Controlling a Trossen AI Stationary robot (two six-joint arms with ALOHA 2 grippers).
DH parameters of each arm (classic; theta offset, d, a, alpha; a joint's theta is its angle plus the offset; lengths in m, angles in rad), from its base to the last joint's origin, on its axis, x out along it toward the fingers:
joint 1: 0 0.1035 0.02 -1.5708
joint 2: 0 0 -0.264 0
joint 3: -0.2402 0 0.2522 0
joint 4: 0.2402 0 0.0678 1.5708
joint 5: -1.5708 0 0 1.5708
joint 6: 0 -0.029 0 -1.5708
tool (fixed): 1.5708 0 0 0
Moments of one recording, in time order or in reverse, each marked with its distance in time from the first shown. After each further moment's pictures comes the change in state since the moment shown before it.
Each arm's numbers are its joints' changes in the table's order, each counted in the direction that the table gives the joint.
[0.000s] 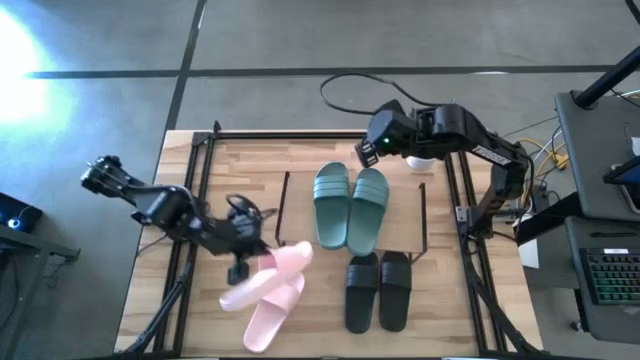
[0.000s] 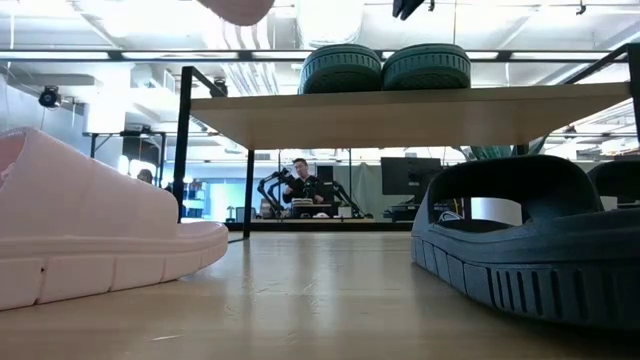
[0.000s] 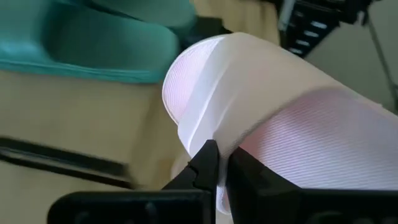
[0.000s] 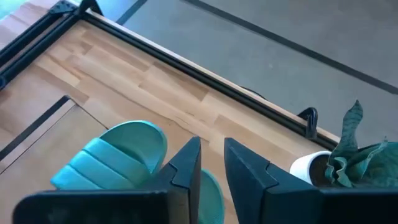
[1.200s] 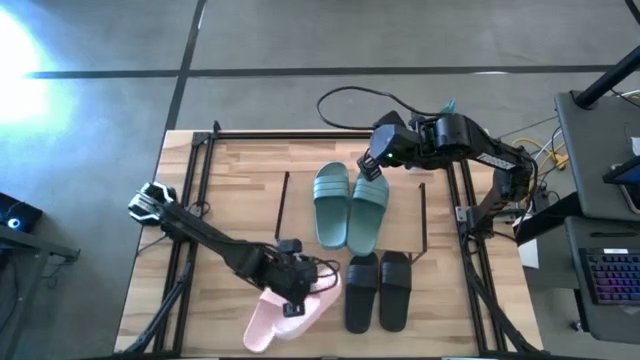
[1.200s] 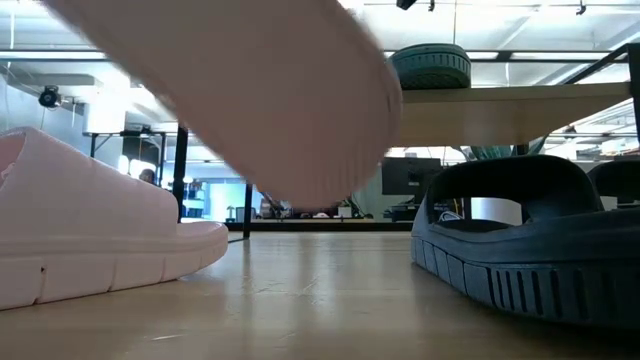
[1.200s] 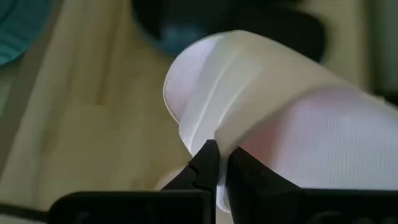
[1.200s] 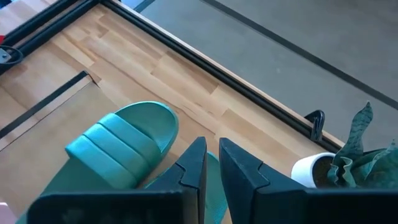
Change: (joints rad) left arm -0.009 0.536 -0.072 -0.186 0.011 -0.030; right arm 0.081 -0.028 0.041 0.000 -0.005 0.022
